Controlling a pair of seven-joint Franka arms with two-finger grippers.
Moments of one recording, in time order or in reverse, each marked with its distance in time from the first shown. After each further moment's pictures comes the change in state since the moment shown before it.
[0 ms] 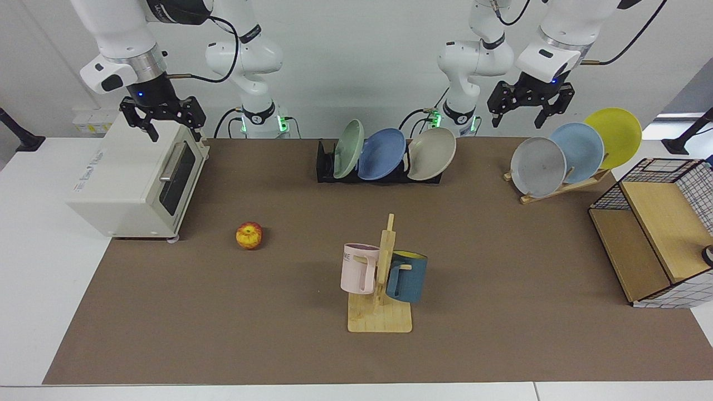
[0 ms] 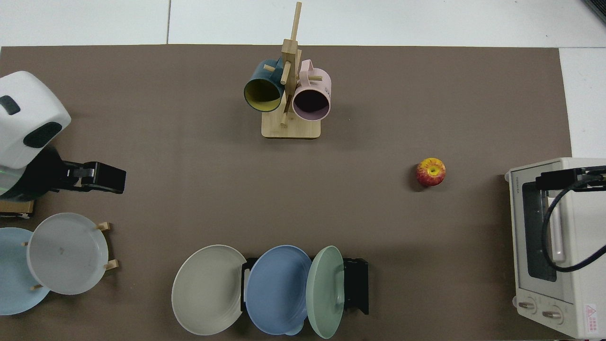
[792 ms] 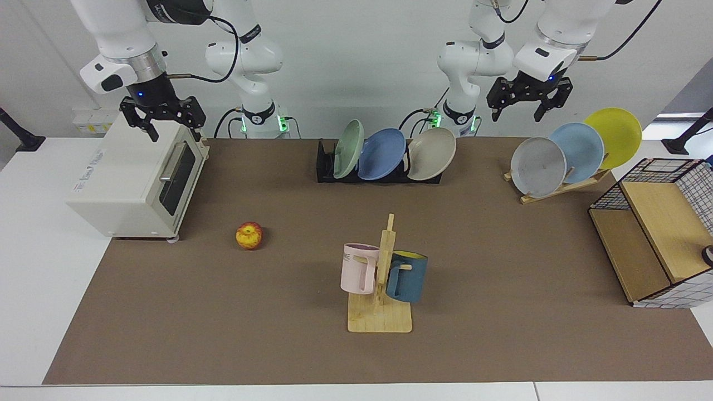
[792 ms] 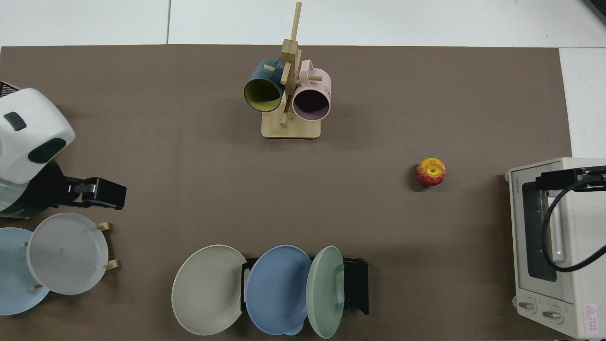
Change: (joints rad) left arm -0.001 -0.032 -0.005 -0.042 0.003 -0.045 -0.002; right arm 0.000 0.000 0.000 0.000 0.000 0.000 0.000
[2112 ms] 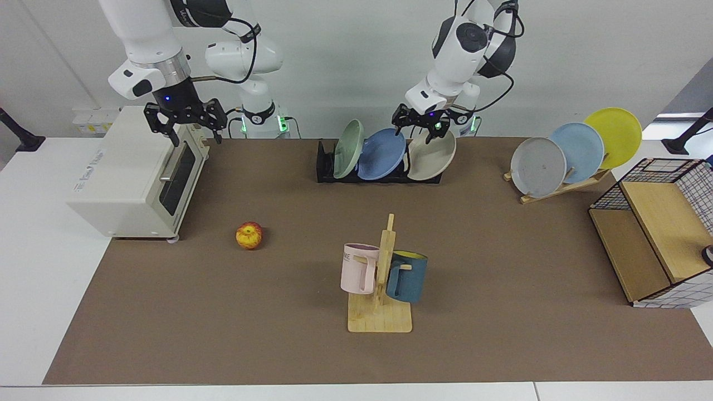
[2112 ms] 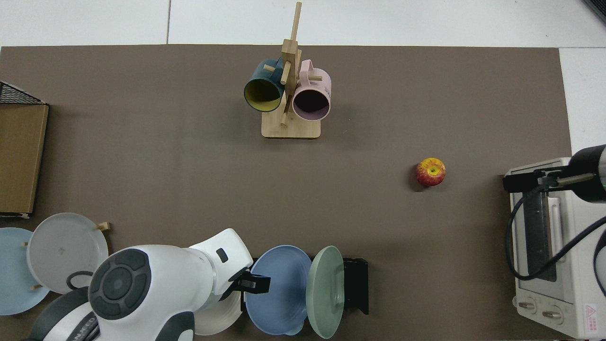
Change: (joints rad) left arm -0.017 -0.308 -0.308 -0.842 -0.408 0.604 -0.006; right arm 0.068 -0.004 0.017 -0.045 0.013 0.060 -0.003
